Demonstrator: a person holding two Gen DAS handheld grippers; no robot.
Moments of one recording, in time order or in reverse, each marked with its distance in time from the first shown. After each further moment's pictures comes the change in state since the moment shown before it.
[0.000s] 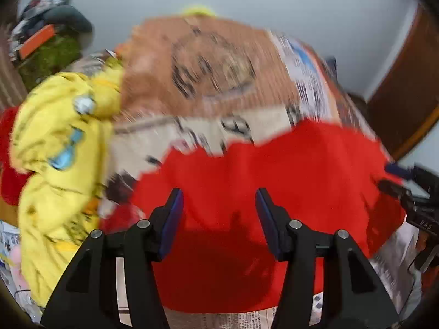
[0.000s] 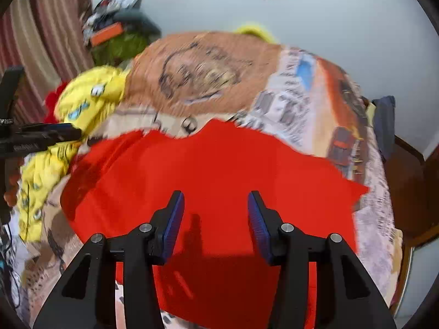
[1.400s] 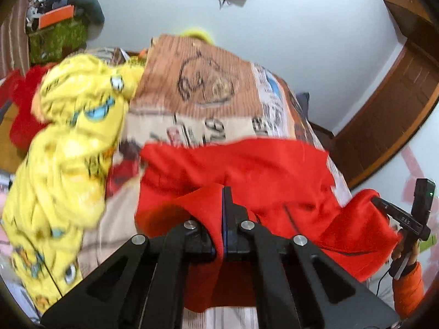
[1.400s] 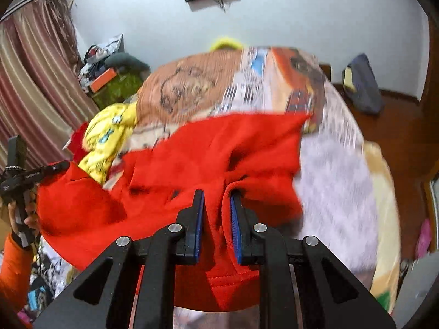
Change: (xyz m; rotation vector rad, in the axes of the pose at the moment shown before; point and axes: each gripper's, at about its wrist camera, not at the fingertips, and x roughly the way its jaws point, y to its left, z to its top) left arm -0.139 0.028 -0.080 -0.165 -0.173 -0.172; right arm -0.136 -0.049 -0.094 0.273 -0.134 0.084
